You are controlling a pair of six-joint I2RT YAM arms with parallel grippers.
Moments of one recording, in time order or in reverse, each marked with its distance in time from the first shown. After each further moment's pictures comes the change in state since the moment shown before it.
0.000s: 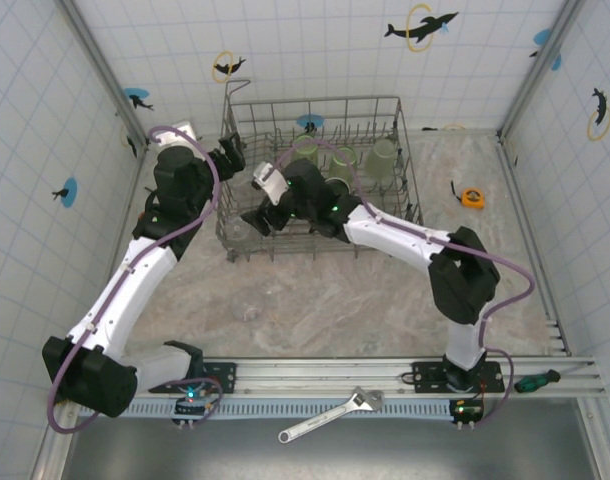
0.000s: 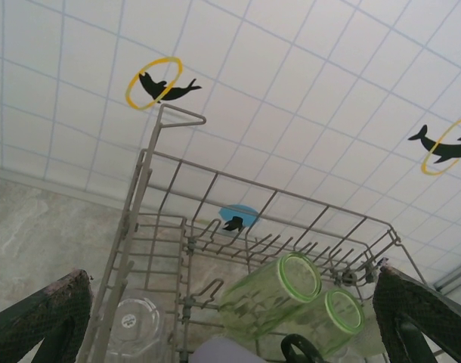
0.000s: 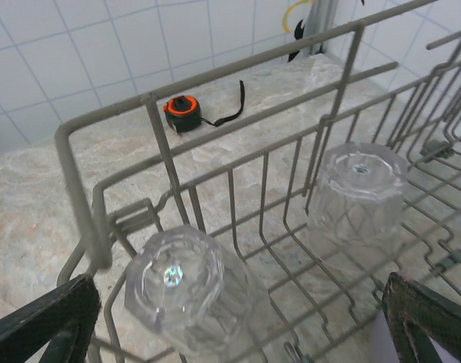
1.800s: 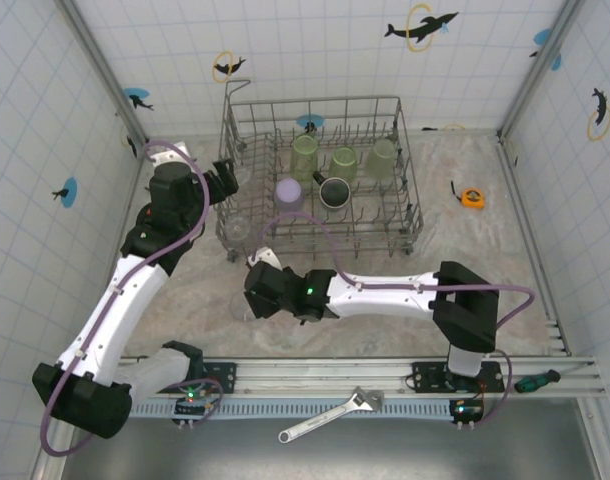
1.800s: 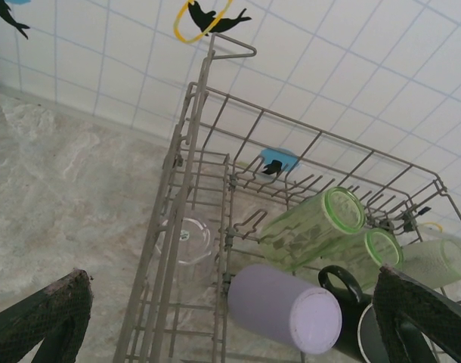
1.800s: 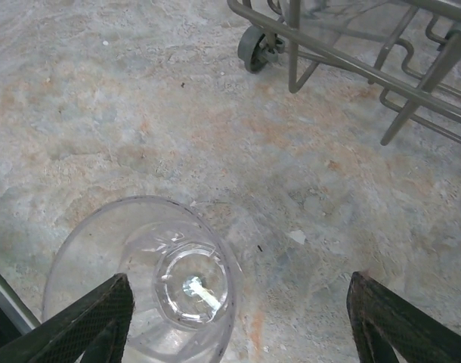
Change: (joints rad) left arm 0.000 -0.113 -0.044 -0.243 -0.032 -0.031; right arm 0.438 -0.068 -0.206 -0.293 0.483 0.682
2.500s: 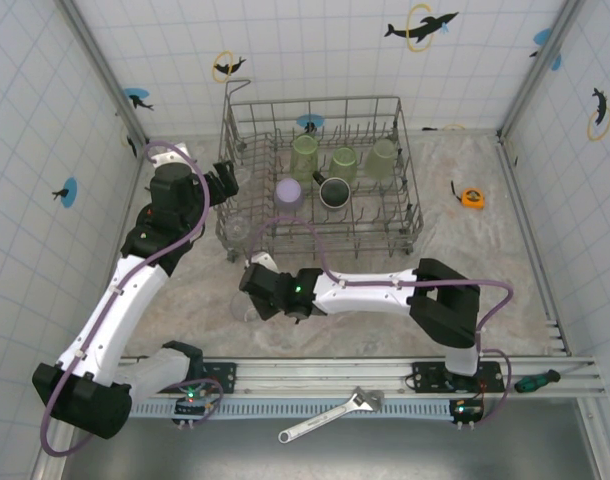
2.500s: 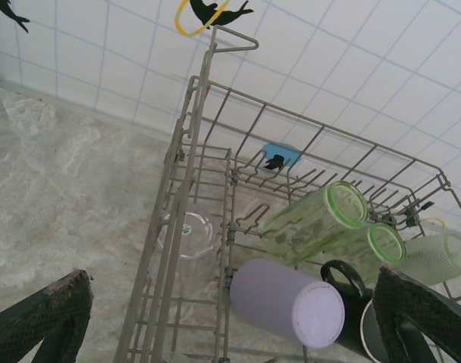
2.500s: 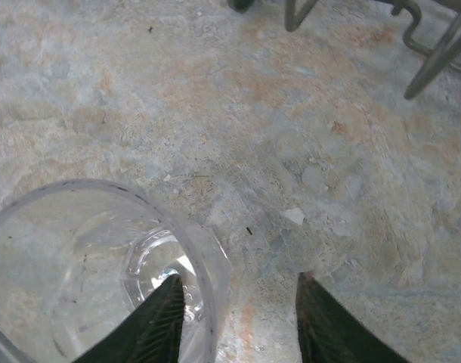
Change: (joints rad) left arm 0.000 -0.002 -0.003 -0.010 0.003 0.000; right arm -0.020 0.101 0.057 -0.067 -0.044 0.017
